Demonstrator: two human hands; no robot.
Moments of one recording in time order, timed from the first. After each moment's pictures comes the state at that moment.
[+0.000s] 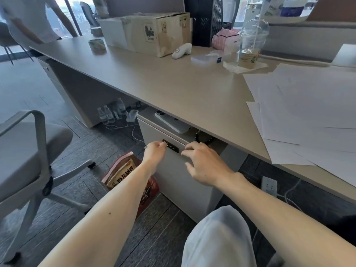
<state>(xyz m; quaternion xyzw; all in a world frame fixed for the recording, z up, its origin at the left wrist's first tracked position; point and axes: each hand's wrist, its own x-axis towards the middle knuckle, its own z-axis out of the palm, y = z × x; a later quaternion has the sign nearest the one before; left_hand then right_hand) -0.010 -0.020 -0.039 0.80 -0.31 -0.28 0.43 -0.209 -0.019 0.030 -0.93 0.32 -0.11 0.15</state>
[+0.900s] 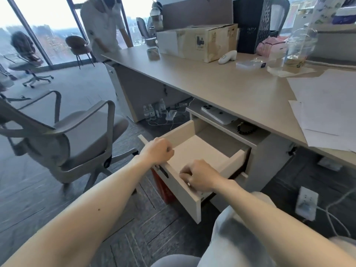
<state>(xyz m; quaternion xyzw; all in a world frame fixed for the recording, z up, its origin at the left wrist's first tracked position) 0.042 0.158 0.036 0.83 -0.55 -0.03 0.07 -0.151 0.116 0.034 -0.91 0.24 -0.01 0.33</state>
